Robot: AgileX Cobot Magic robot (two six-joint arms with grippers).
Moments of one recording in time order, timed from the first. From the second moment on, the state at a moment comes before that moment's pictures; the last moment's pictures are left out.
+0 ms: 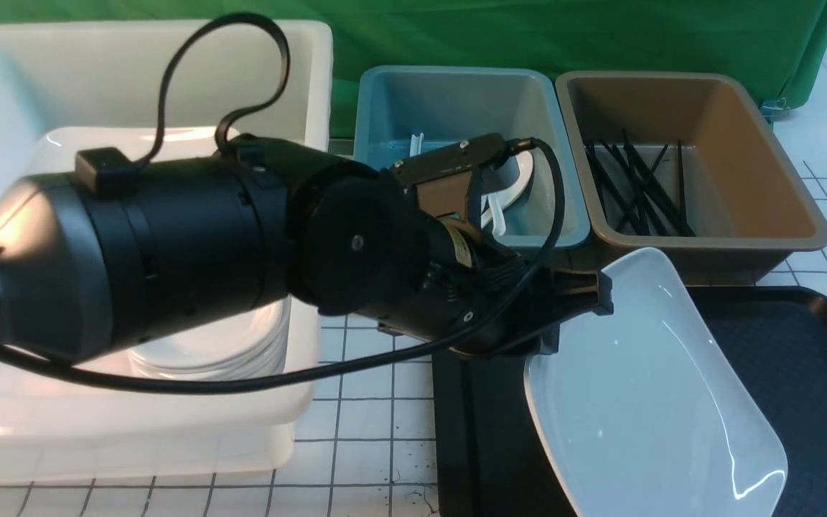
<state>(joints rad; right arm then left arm) 0.93 0.49 -0.98 -0.44 1.16 0.34 -0.80 1.63 -1.21 -0.25 0.50 -0.48</state>
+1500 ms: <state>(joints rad) 0.93 0.49 -0.98 -0.44 1.20 0.42 -0.80 1.63 -1.28 -0.14 0.58 -0.40</state>
